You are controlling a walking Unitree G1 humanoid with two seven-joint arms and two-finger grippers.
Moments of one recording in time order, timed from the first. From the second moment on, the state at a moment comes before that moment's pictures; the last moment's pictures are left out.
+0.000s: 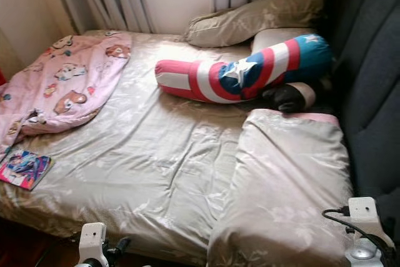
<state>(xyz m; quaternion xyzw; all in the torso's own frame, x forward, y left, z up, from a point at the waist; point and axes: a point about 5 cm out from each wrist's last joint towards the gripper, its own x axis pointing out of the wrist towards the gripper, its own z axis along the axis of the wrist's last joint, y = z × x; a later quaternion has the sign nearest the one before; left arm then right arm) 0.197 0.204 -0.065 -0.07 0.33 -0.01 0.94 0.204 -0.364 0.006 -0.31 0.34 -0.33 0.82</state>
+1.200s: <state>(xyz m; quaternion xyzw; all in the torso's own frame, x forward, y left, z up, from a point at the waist) 0.193 0.184 -0.076 -0.04 0.40 -0.02 0.91 0.185 -0.211 -0.077 0.07 0.40 -0.11 0.91</state>
